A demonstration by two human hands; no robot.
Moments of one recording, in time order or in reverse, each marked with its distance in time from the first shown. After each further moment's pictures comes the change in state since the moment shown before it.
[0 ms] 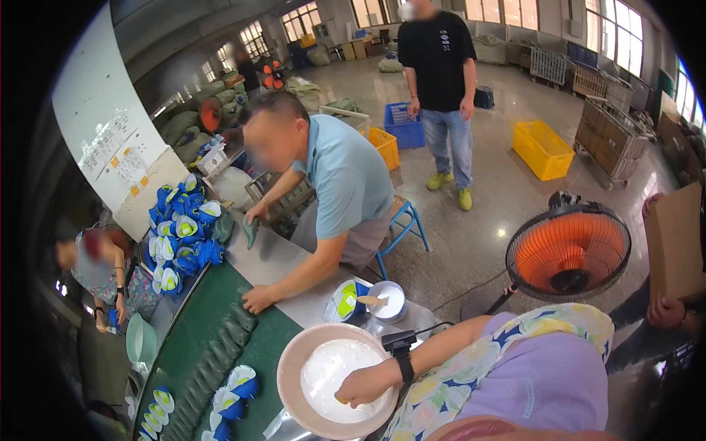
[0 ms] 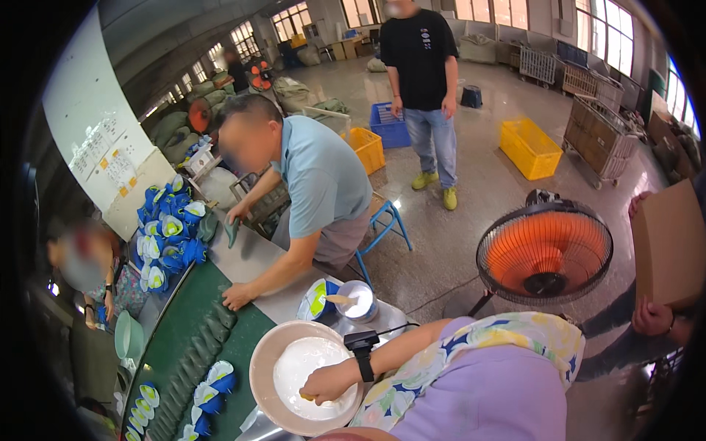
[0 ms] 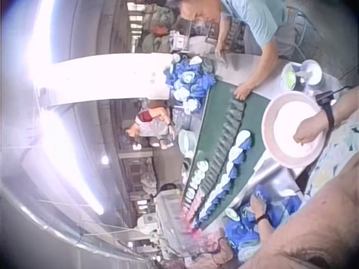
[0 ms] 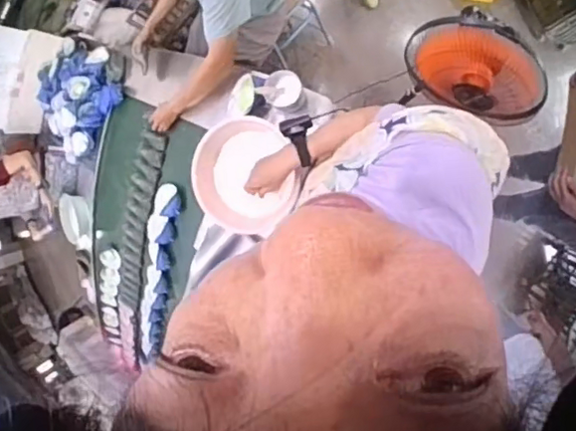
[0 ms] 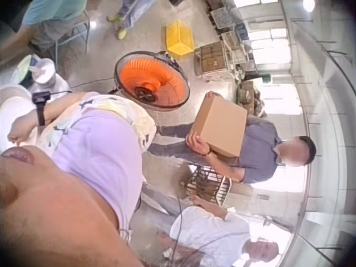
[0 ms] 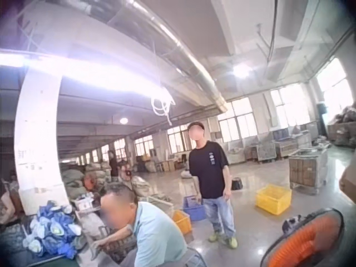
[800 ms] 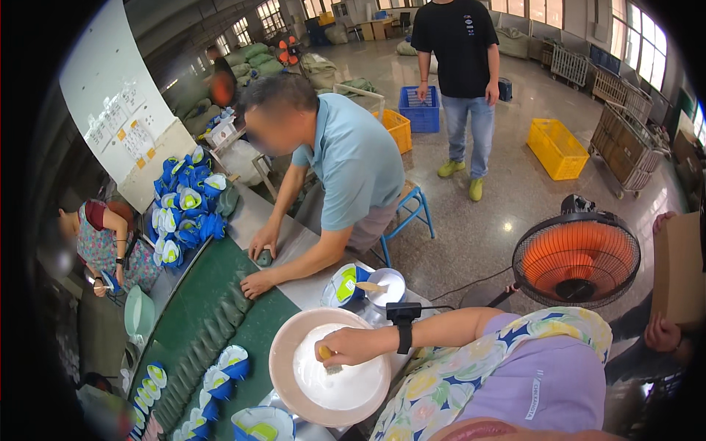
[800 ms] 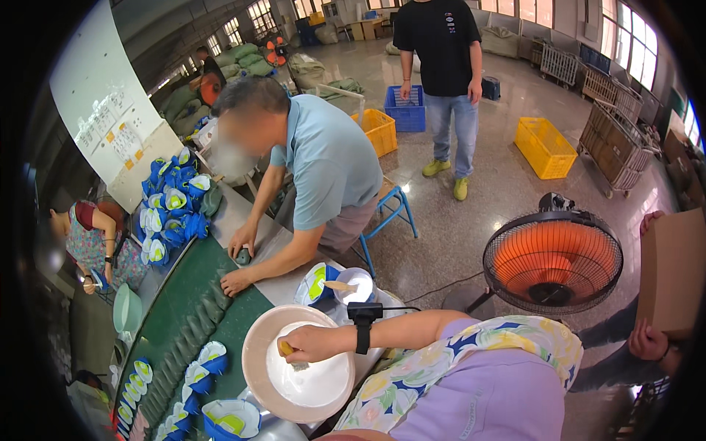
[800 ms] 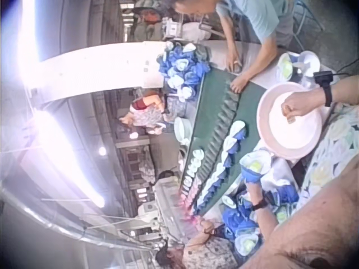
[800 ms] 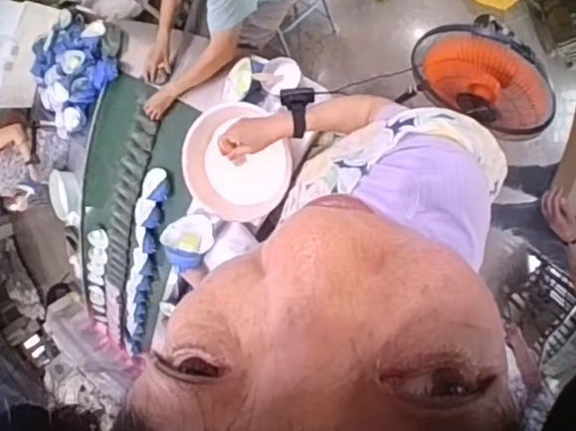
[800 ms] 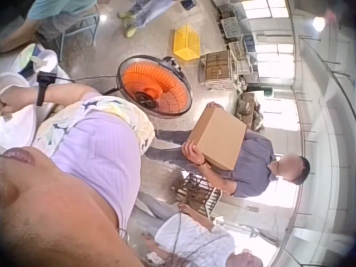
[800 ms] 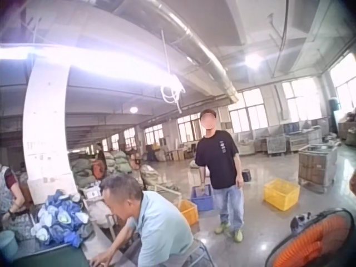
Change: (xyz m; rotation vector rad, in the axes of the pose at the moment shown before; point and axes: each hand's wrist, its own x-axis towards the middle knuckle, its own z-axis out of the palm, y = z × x) left_hand 0.039 0.078 0.005 -0.318 0.029 0.133; right_hand -0.015 0.007 -0.066 0.186 0.351 -0.008
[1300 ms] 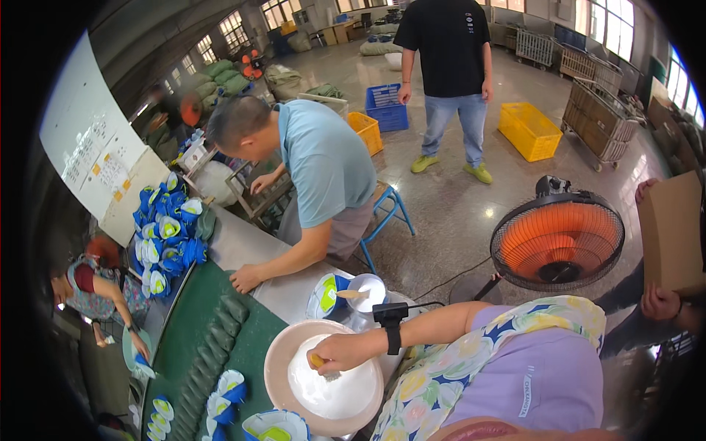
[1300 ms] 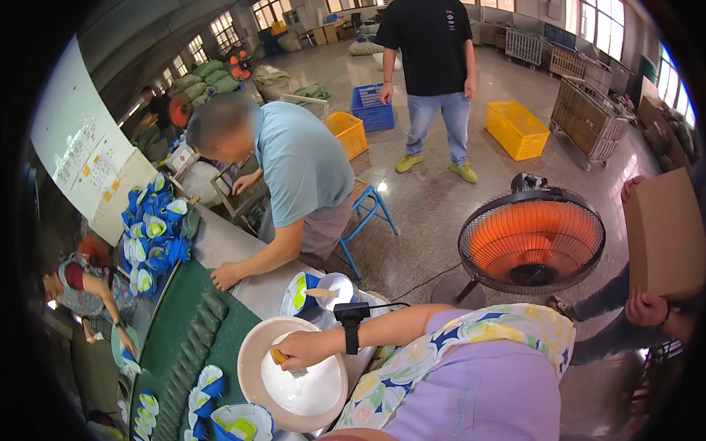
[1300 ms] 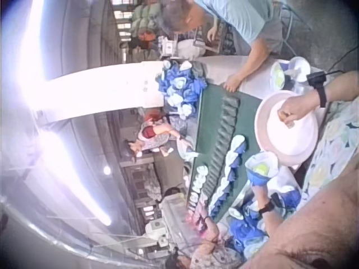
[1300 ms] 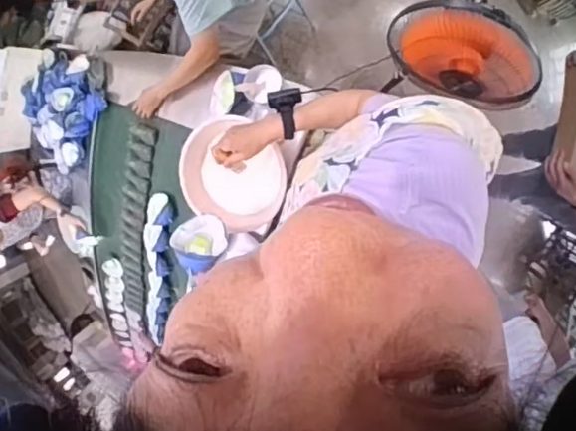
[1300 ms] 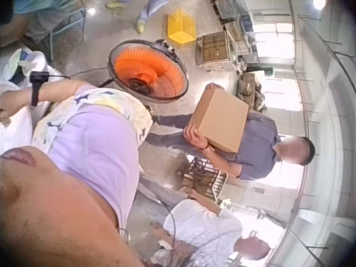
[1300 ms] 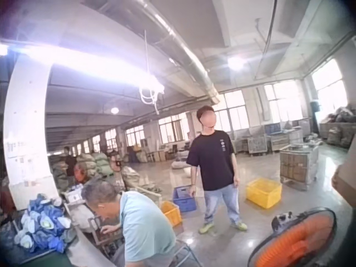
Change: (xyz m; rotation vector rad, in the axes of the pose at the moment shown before) left_hand 0.058 0.055 0.008 -0.137 -0.010 0.121; right_hand -0.008 0.003 -0.007 0.049 0.100 -0.032
